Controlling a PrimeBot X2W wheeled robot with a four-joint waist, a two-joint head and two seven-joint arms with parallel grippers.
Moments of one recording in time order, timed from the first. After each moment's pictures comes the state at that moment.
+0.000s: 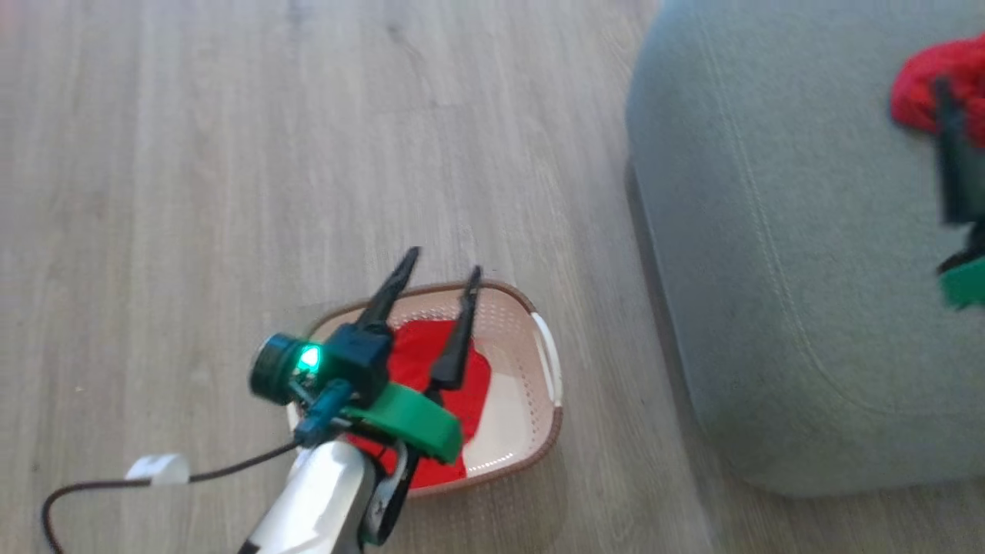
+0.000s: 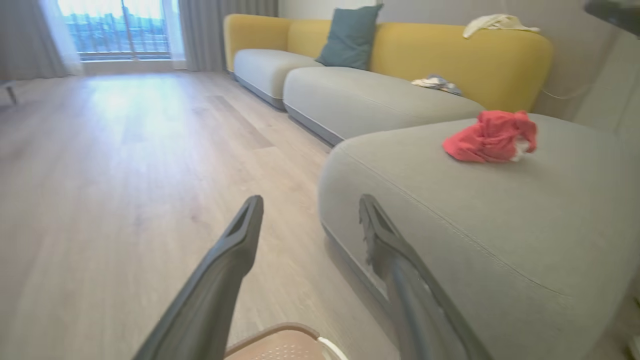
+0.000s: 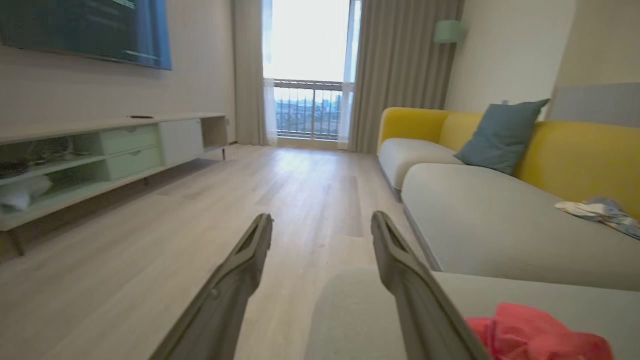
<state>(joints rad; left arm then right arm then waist) -0.26 0.05 -0.49 0.16 -0.23 0.09 -0.26 -0.42 -0.63 0.16 0.18 0.63 0.13 -0.26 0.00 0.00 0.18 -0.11</state>
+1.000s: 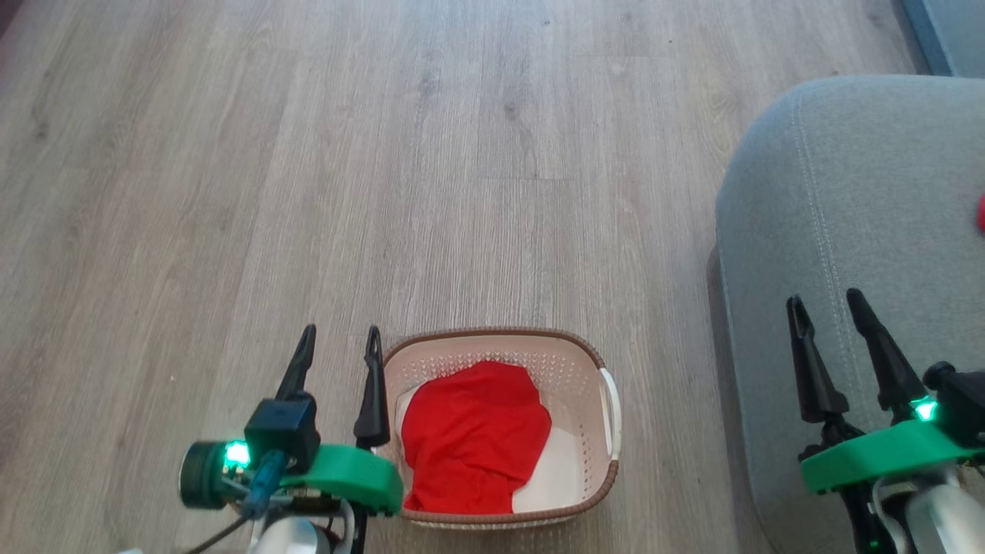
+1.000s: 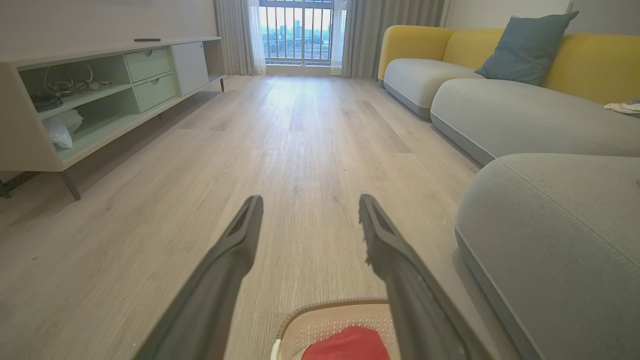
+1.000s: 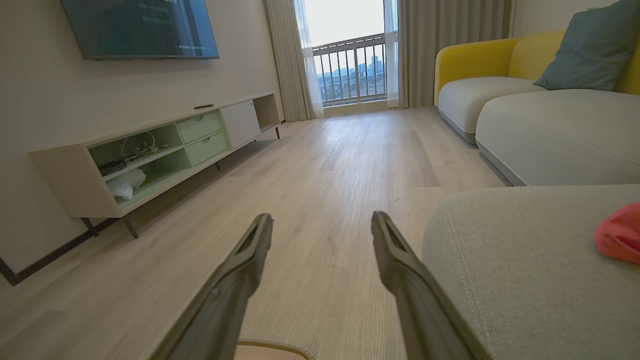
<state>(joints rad) -0.04 0.05 -0.32 0.11 -0.18 0.27 -0.26 0.01 -0.25 0.06 0.07 0.42 0.13 -0.26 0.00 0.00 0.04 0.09</state>
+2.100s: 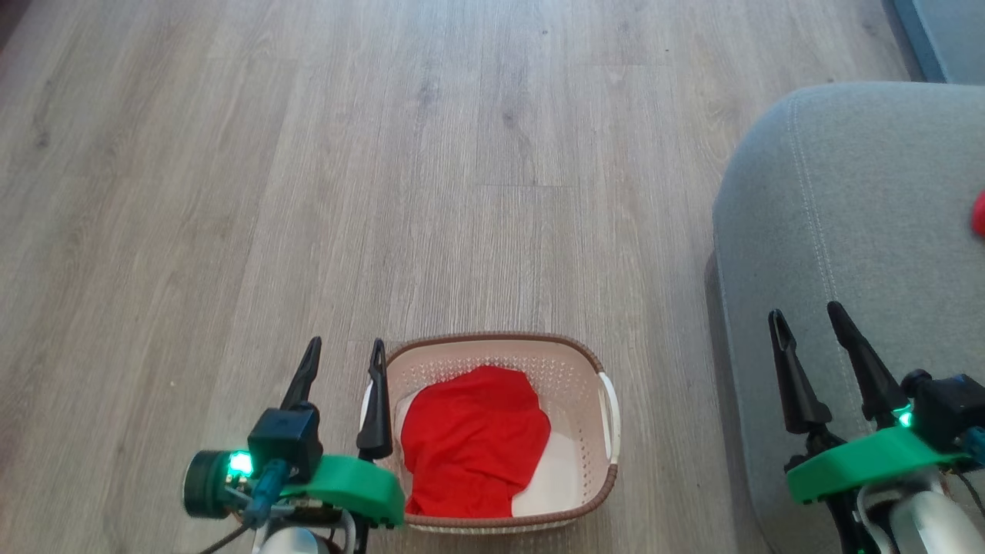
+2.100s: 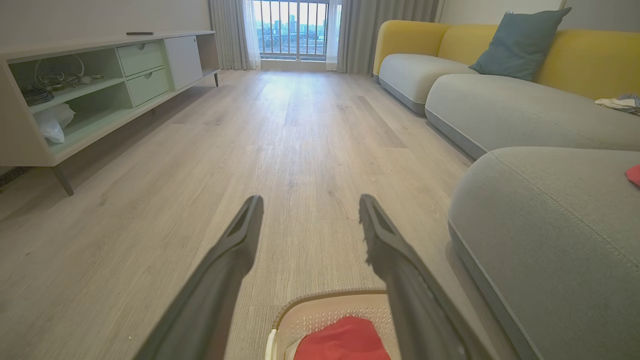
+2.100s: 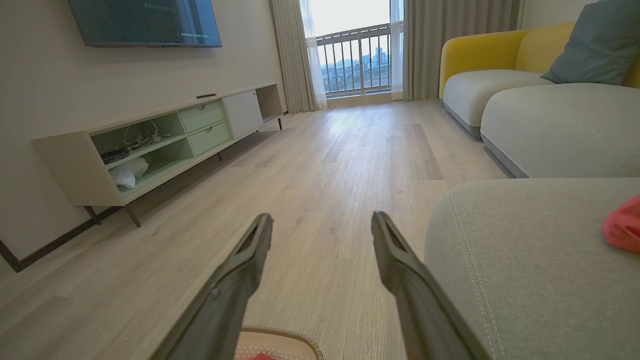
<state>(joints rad) -0.02 0.05 -0.32 0.11 -0.18 0.25 -0.26 0.01 -0.23 0.09 0.10 0.40 0.13 -0.26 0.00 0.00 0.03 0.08</state>
